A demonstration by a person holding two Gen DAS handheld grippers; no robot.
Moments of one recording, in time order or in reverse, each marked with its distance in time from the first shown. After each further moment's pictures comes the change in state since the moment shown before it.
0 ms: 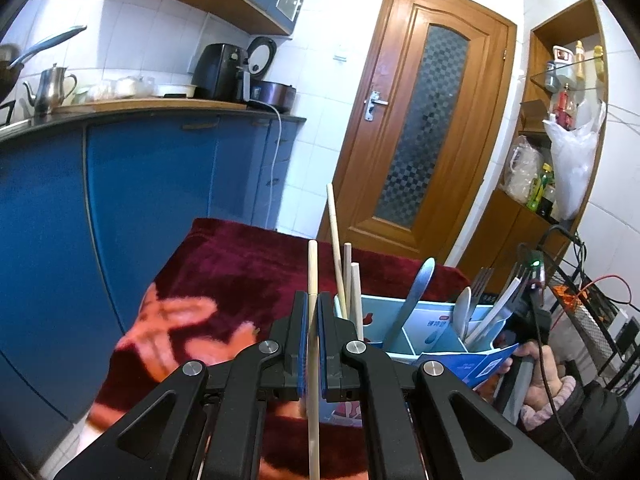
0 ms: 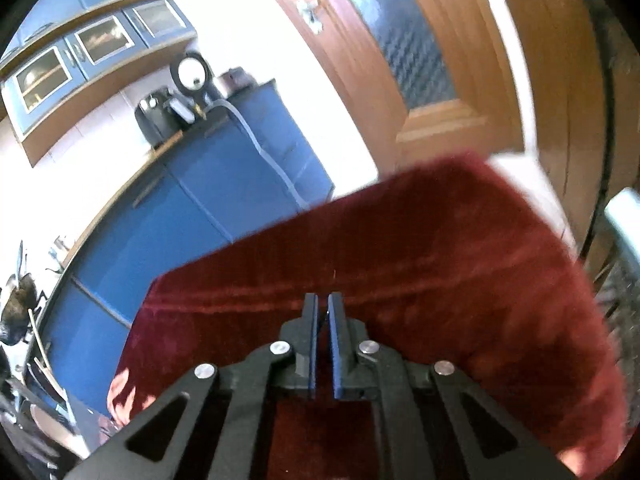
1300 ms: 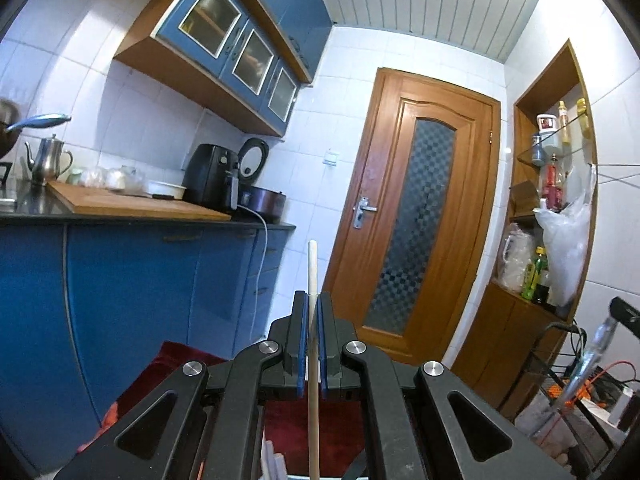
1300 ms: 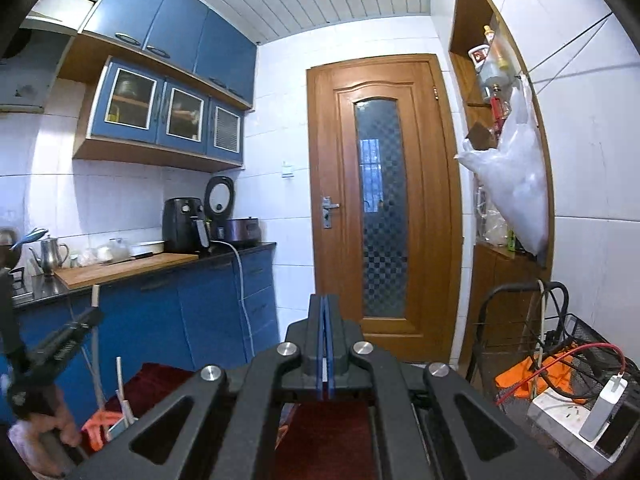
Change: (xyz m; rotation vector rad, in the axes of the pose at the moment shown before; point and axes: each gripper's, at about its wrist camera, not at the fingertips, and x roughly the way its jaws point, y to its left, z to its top) left arm 0.013 -0.053 0.076 -0.010 -0.387 -0.010; right arm -0.239 0.128 0.010 -0.405 -0.587 -0.205
